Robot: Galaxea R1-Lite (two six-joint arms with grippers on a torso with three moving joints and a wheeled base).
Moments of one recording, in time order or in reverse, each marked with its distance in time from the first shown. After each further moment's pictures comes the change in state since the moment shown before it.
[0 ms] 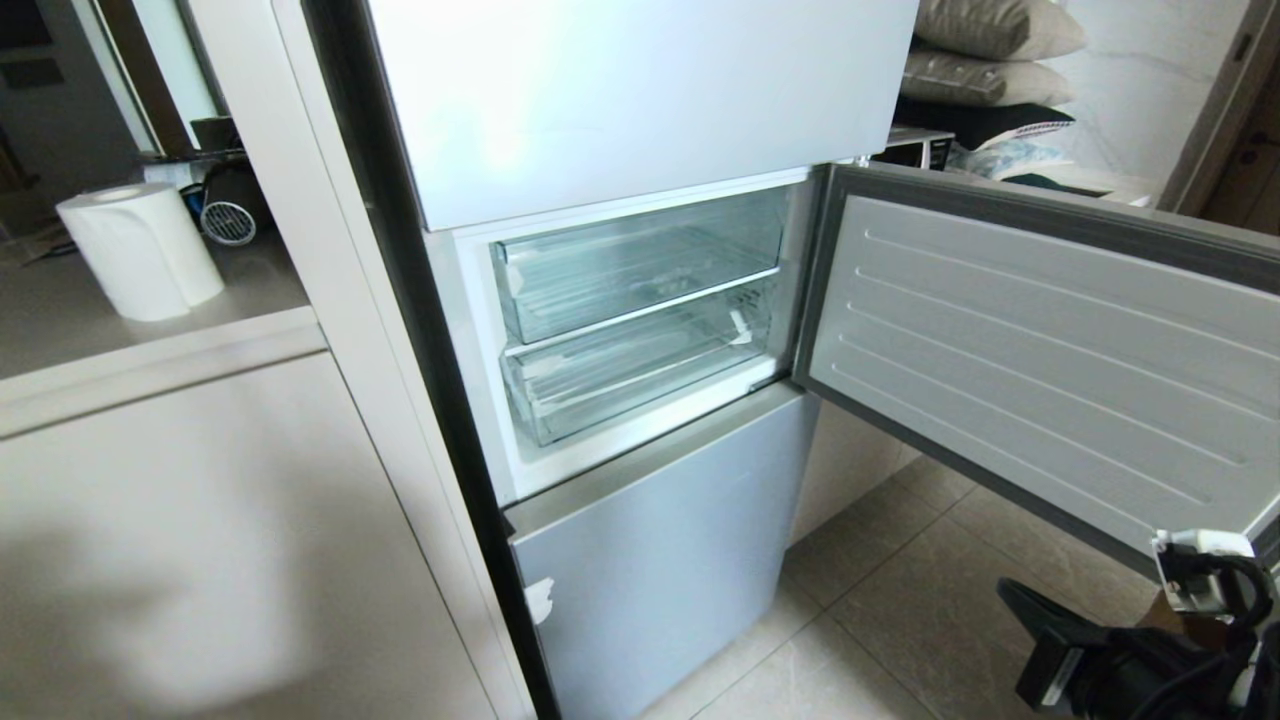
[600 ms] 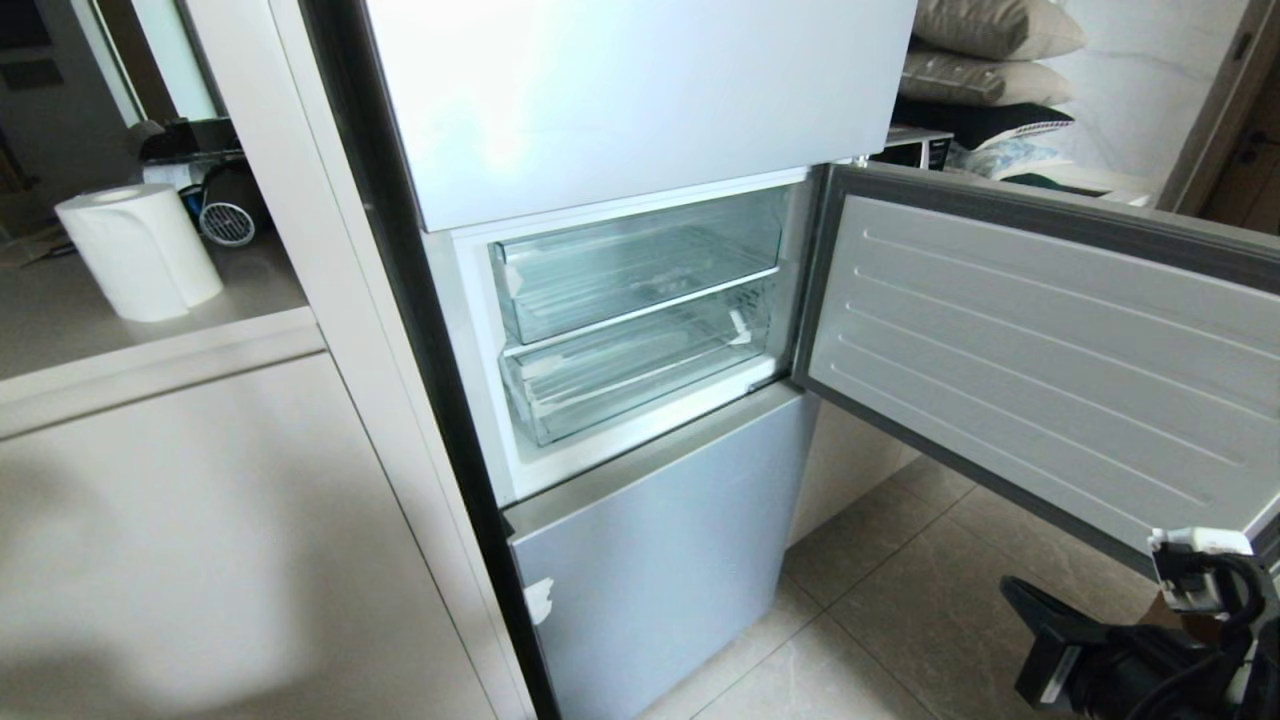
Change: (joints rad) left arm 0.059 0.372 -0.052 -0.756 0.469 -0.075; right arm -0.001 0.005 -0.004 0.000 -0.023 -0.020
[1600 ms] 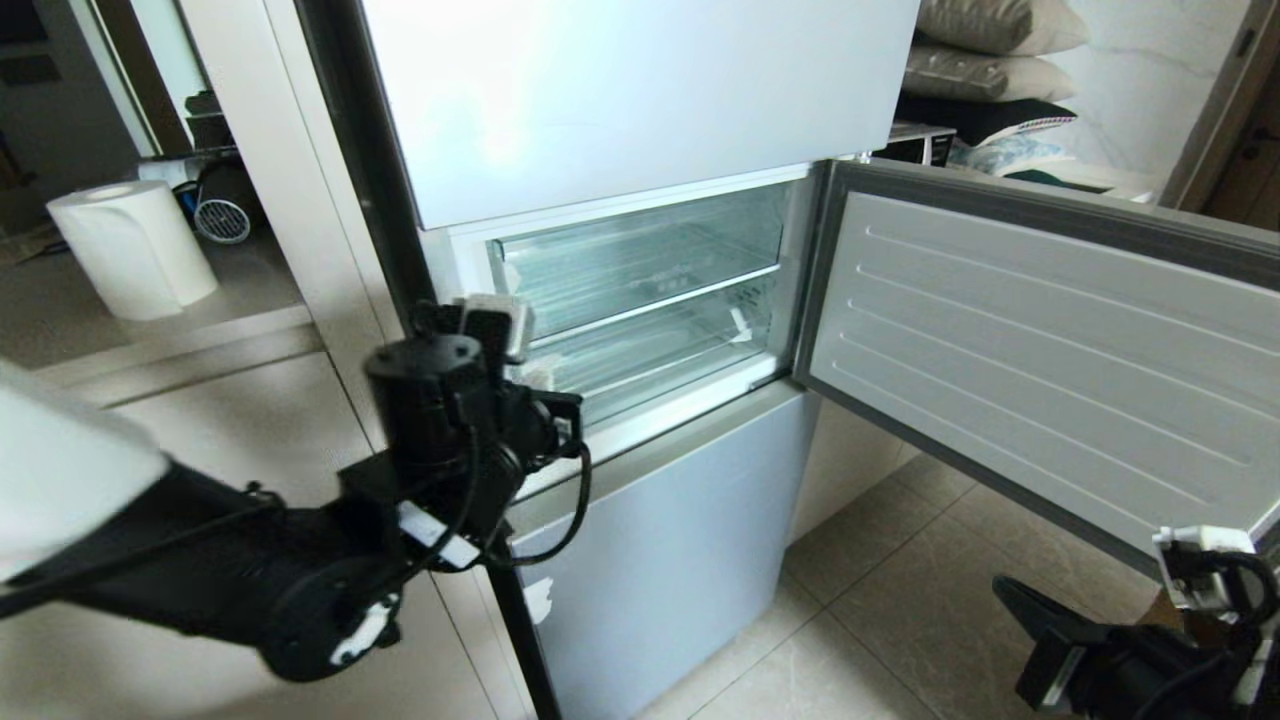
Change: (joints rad) left arm -0.687 1.242 -0.739 -0.314 0.113 0.019; right arm 0.001 -0.010 -0.003 -0.001 0.052 0.026
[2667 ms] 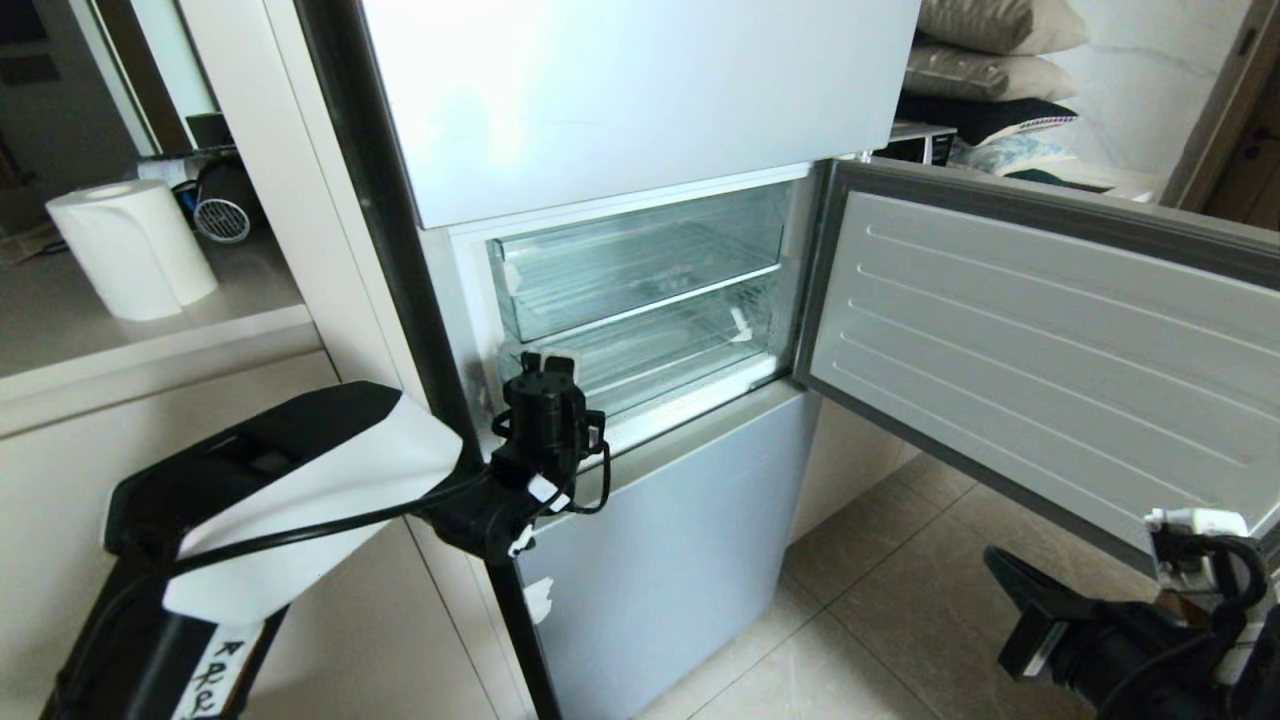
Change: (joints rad) left arm 0.137 0.594 -0.553 0.066 0.003 0.019; right arm -0.001 0.074 0.007 -0.174 -0.032 -0.062
